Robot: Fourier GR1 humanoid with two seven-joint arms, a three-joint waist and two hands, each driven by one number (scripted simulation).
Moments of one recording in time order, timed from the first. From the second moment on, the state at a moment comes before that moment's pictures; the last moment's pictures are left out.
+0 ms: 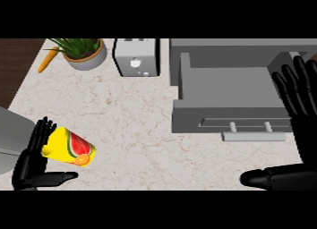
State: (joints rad) left arm -0.06 0.21 0.30 -0.91 0.05 -0.35 -0.76; right arm -0.12 -0.08 -0.04 -2.09 -0.14 0.10 0.19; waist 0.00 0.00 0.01
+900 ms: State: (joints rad) left arm -0.20 0.24 0.31 -0.67 0.10 -0.40 -0.81; right arm -0.10 -0.09 -0.05 -2.10 -0.17 0.13 0.19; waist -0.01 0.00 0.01
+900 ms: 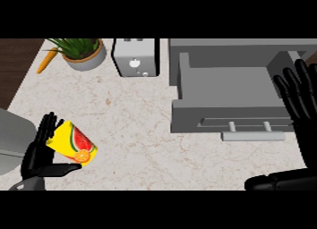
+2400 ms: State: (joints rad) left arm -0.29 0.11 0.28 -0.70 0.19 -0.26 -0.95; right arm -0.09 -0.09 -0.05 -2.12 -0.16 0.12 0.20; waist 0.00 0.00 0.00
